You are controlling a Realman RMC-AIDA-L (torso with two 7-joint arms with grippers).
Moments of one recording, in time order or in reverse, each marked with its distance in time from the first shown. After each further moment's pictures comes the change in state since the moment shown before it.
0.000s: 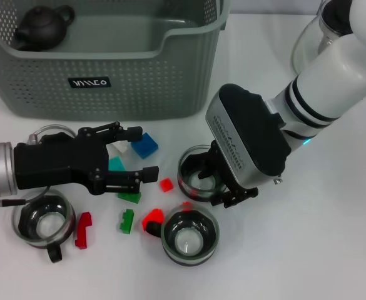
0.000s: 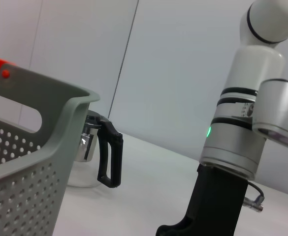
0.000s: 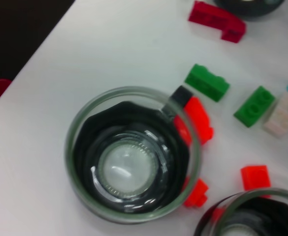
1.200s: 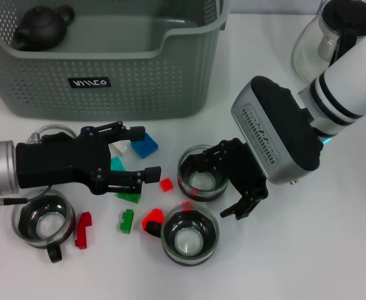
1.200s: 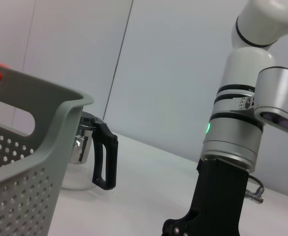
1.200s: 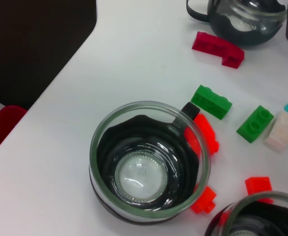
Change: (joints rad) left arm -0.008 0.001 0.003 0.000 0.002 0.008 -0.001; right arm -0.046 0.000 0.170 0.004 0.004 -0.098 -0.166
